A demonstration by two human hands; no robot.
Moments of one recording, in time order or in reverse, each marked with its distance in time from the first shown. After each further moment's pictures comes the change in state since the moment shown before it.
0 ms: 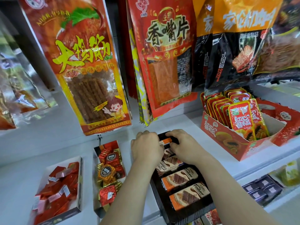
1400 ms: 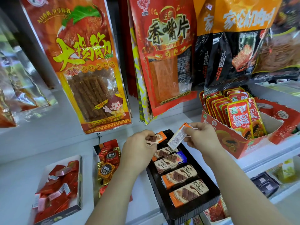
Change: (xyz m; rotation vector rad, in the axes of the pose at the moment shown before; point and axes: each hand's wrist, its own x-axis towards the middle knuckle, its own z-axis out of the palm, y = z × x) left_hand -0.021 -0.029 -0.018 -0.507 0.032 -0.001; right_hand -0.014 -0.002 -0.033 0.776 0.323 0.357
